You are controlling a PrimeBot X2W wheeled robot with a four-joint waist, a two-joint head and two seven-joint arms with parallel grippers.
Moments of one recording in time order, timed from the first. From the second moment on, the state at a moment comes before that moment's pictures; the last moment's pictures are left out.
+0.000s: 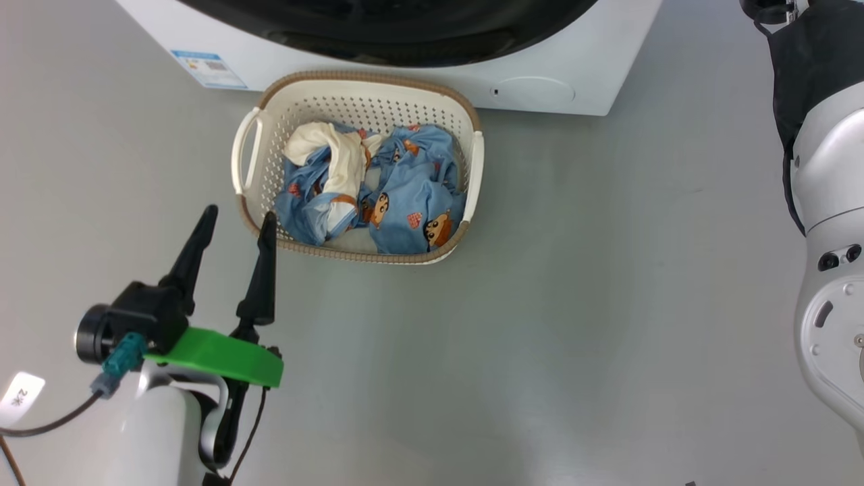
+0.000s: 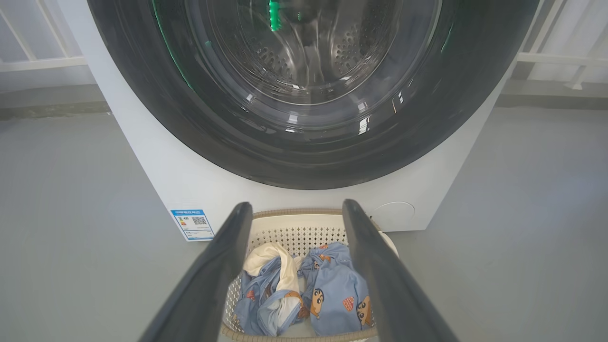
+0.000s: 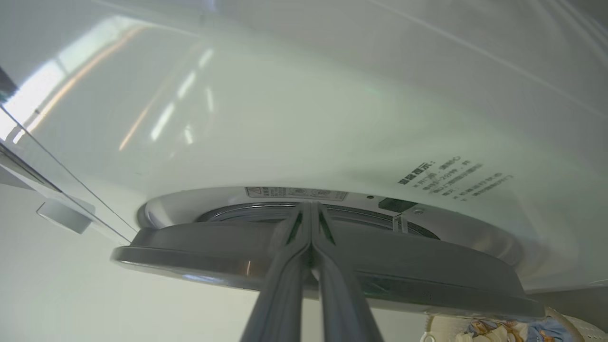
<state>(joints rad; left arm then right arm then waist) -0.37 0.04 -0.08 0.25 -0.16 -0.13 -0.26 -1.48 -0.07 -0.42 1.06 0.91 0.13 0.39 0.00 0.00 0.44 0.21</state>
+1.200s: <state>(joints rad) -0.41 0.02 -0.10 0.25 -0.23 -0.13 -0.26 -1.56 -0.07 -0.53 1.12 0.72 0.13 0.42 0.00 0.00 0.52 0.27</state>
